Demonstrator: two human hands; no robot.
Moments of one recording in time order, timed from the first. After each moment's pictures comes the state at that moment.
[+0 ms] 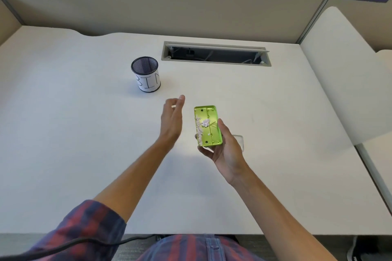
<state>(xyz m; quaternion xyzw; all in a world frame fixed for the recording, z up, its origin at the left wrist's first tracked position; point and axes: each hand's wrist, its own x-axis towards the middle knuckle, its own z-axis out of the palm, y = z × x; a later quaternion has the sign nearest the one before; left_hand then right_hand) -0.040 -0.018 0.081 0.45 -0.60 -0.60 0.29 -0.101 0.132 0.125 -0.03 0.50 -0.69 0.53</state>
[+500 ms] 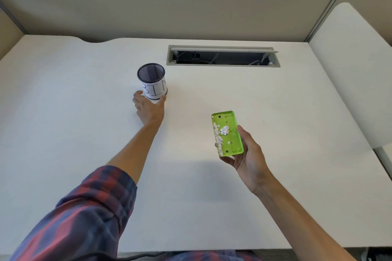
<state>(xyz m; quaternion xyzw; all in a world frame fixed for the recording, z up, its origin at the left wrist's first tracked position) -0.035 -0.152 0.034 0.61 -0.62 -0.37 0.32 -0.117 0.128 0.128 -0.02 0.52 -0.69 0.50</state>
